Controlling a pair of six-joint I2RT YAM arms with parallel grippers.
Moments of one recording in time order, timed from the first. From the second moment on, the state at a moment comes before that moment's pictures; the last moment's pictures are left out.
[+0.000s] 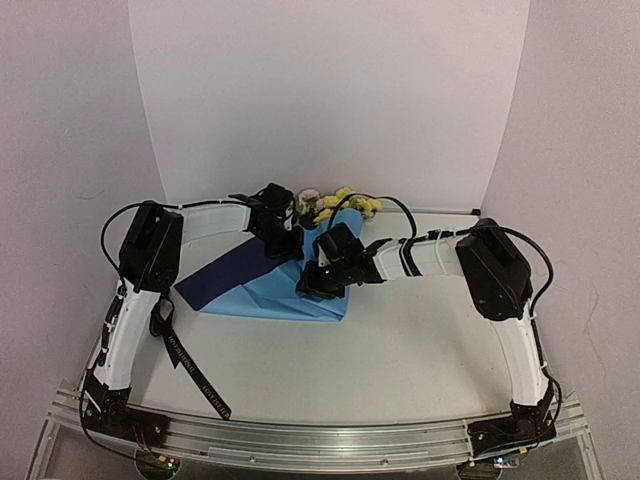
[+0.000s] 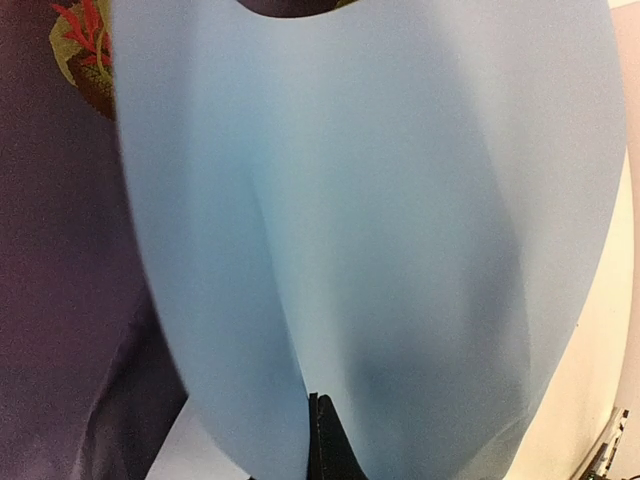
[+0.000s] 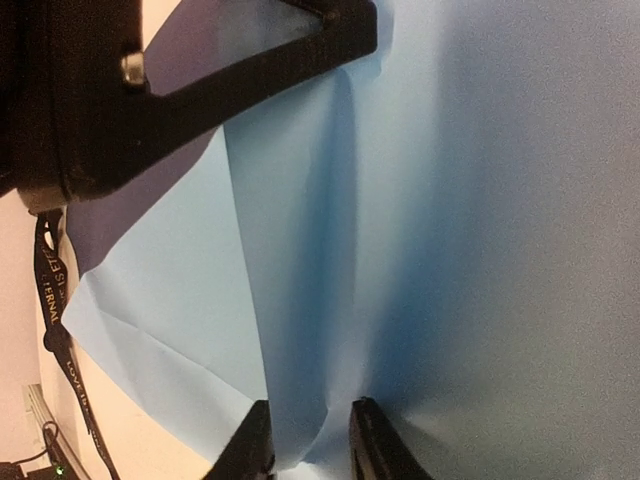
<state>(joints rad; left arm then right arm) -0.59 2.40 2.01 -0.57 0.26 -0.53 0.82 2.26 1.62 -0.17 -0.15 0.77</state>
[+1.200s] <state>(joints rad) -0.55 2.40 1.93 -0.50 0.32 -0.50 0.73 2.02 1.12 0.10 -0.33 0.92</state>
